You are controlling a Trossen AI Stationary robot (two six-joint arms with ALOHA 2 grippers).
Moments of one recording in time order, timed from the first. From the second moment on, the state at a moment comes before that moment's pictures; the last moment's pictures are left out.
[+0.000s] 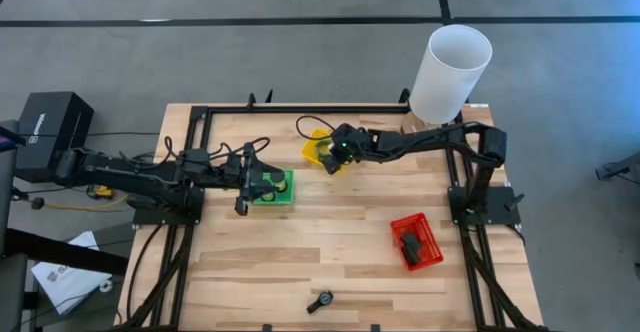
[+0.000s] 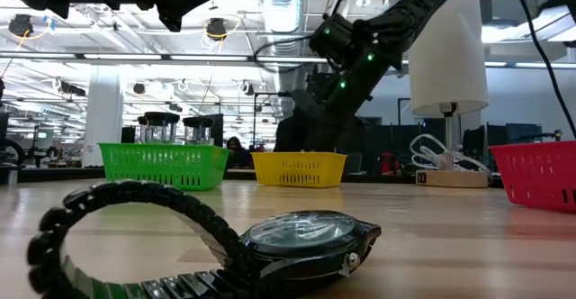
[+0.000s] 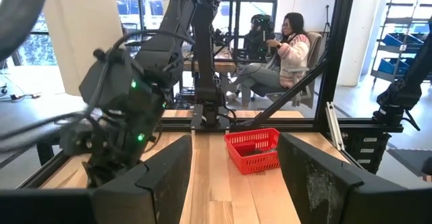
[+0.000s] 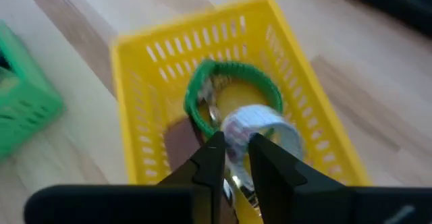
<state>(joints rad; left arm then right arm) -0.01 0.82 0.40 0.46 0.00 -0.02 -0.28 1.84 1.11 -0.12 0.24 0.43</state>
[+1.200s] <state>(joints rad) -0.01 0.82 0.40 0.47 0.00 -0.02 -0.31 1.89 1.11 -0.17 0.26 0.29</state>
